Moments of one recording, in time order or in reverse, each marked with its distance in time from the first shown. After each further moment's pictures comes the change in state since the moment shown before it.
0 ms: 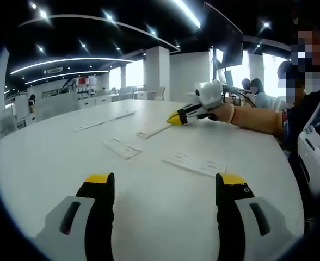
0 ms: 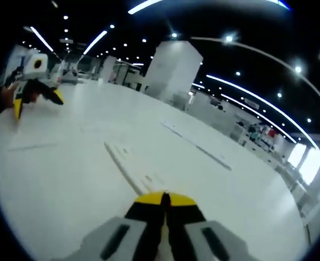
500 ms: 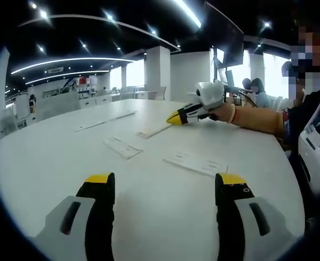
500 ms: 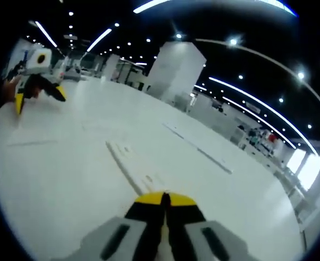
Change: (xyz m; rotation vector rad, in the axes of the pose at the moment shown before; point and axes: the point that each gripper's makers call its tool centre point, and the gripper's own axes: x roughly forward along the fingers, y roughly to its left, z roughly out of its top) left arm 0.001 0.001 0.000 -0.001 0.003 0.006; right arm 0.002 0.002 0.003 -0.038 -0.006 -0.002
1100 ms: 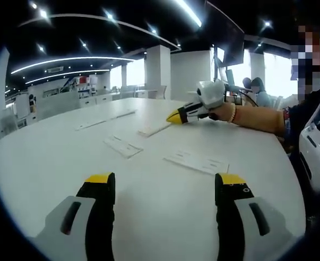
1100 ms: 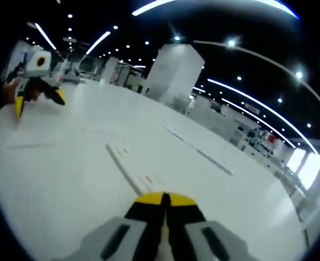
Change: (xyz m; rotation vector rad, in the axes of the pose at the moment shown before) left arm 0.000 0.000 -0.002 0.000 0.009 0.004; right arm 0.001 0.001 0.002 0.013 -0.020 -0.006
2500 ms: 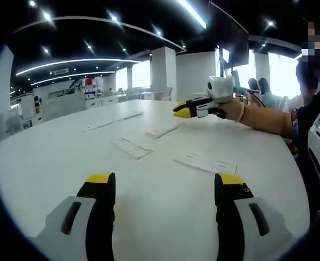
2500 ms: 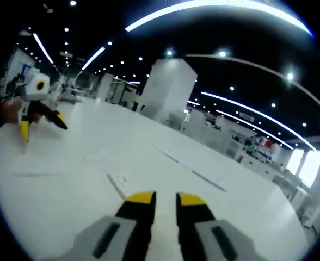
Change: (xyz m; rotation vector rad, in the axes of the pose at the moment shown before) left arm -0.003 0.012 0.003 0.001 -0.019 0.051; right arm -0.022 -0.008 0.043 0.049 -0.147 -0.022
